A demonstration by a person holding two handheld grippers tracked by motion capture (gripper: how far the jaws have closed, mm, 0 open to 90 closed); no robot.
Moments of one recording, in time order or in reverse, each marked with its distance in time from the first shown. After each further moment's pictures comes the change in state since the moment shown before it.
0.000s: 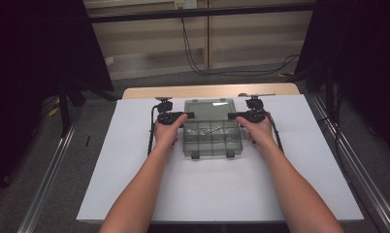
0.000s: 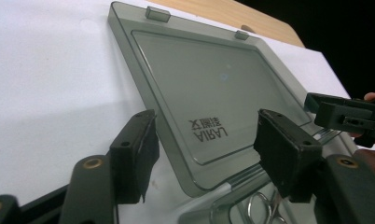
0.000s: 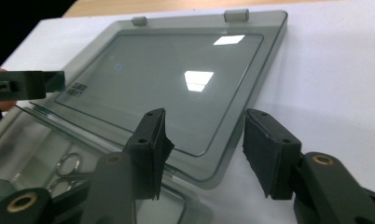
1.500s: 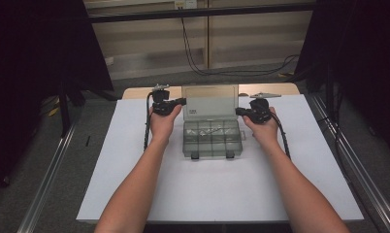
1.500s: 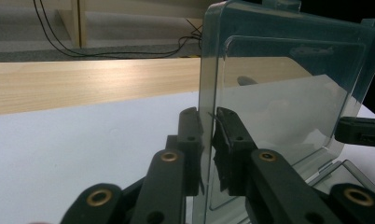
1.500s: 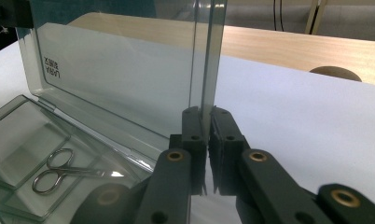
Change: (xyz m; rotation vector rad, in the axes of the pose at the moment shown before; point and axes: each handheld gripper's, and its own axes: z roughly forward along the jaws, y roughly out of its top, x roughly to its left) left arm -0.025 0.029 -0.034 -0.186 0.070 0.273; right arm 0.011 -0.003 -0.031 -0.151 -0.060 -0.217
